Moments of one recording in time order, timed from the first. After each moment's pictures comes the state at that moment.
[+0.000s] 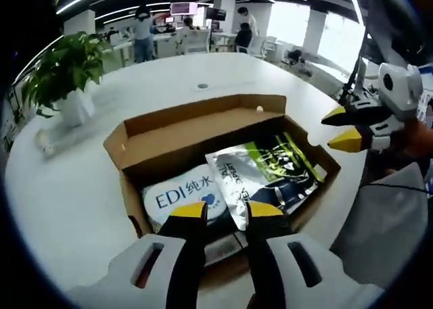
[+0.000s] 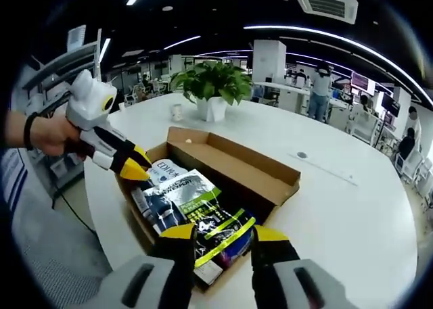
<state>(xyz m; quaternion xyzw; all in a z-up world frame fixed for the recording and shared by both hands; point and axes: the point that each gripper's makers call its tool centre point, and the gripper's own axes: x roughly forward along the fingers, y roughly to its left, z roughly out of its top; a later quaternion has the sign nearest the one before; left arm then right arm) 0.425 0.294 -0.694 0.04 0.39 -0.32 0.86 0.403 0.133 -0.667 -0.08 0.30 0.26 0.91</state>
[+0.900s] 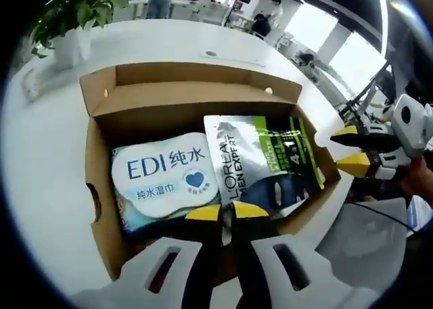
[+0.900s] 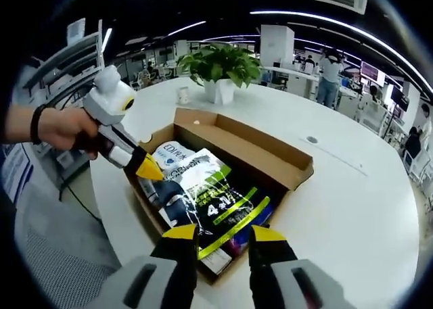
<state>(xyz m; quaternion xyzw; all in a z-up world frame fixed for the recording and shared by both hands) 0.419 0.281 -0.724 -0.04 0.47 -0.30 0.83 0.396 0.139 -0.685 -0.09 0.36 0.28 0.89</state>
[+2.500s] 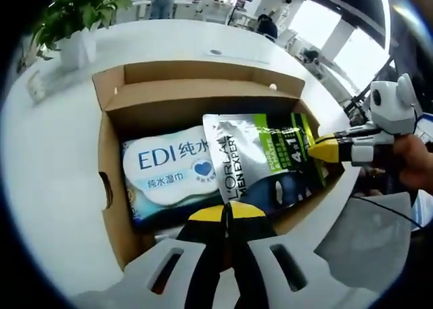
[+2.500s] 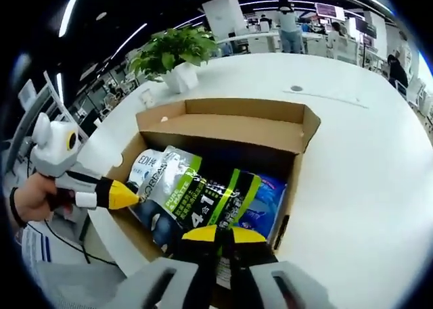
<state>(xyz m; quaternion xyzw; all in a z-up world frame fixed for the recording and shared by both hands) 0.412 0.293 -0.724 -0.01 0.47 -0.29 0.83 0.414 0.148 -0.726 0.07 0.45 0.18 0.87</state>
